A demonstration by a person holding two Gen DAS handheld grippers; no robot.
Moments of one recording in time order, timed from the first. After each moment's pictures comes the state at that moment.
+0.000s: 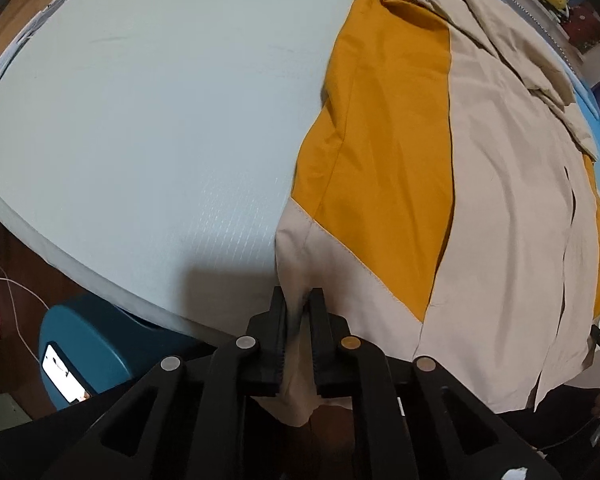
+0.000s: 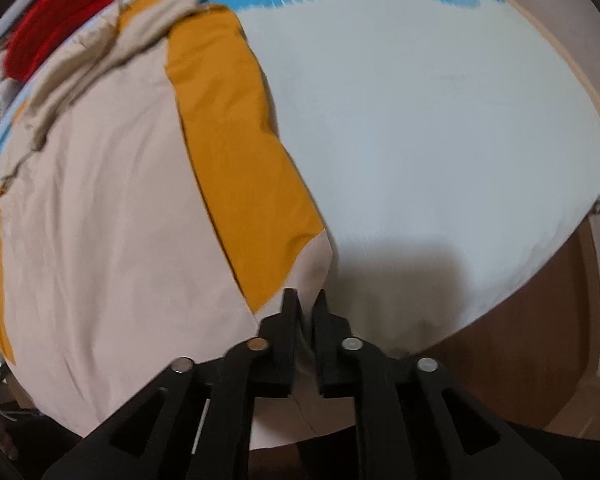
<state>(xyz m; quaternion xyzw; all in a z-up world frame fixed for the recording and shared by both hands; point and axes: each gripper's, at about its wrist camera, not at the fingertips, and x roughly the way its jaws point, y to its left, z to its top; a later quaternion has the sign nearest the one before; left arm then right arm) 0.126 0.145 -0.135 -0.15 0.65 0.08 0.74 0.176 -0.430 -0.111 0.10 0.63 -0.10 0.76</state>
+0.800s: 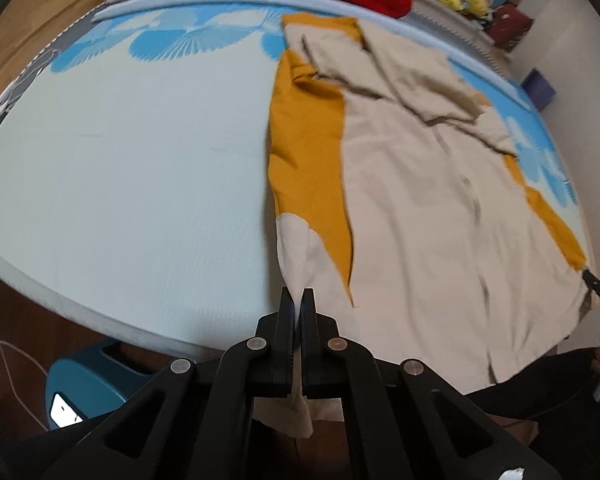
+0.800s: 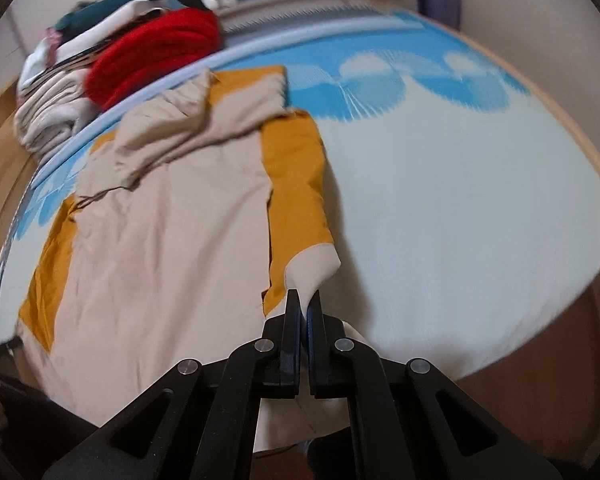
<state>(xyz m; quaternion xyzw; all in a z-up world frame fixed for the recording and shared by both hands) 0.112 0.115 -0.041 -0.13 0.56 -0.01 0.82 0.169 -0.401 -0.008 0.08 0.50 -0.01 0.86</state>
